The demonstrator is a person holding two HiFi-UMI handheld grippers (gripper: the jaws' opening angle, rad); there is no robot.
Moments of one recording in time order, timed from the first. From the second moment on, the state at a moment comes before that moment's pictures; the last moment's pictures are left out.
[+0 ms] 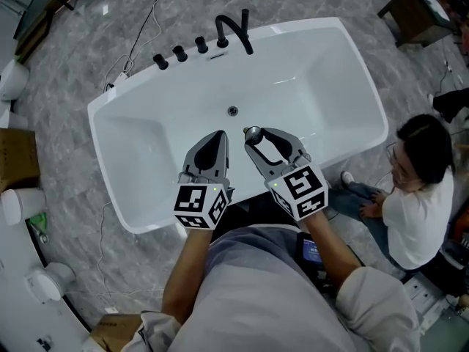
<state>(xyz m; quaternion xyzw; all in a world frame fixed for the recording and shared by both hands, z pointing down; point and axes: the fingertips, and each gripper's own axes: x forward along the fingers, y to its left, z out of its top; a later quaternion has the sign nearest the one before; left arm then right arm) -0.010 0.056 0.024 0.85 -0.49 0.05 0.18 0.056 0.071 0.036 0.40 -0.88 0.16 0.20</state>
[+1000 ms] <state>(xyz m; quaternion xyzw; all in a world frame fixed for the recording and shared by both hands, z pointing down) -0.017 0.084 -0.032 0.87 -0.48 0.01 0.16 0.061 0.096 -0.048 0.43 -0.89 0.13 0.13</state>
